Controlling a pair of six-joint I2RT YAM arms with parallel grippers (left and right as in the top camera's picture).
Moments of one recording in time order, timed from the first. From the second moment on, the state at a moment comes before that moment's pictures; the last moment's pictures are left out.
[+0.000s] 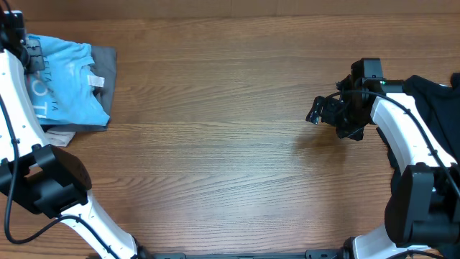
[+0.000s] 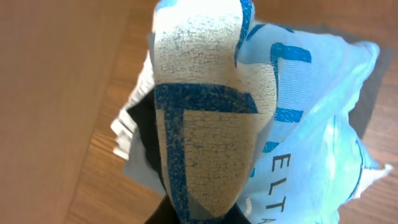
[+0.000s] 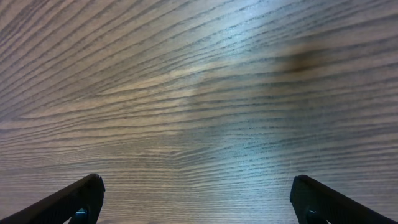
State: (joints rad) left arm 0.46 2.11 2.23 -1.09 -0.19 0.24; right arm -0.03 1.74 1.27 -0.96 -0.27 0.29
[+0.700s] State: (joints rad) left arm 0.56 2.19 2.24 -0.94 -0.19 0.32; right arm -0.03 1.74 1.27 -1.03 -0.27 0.33
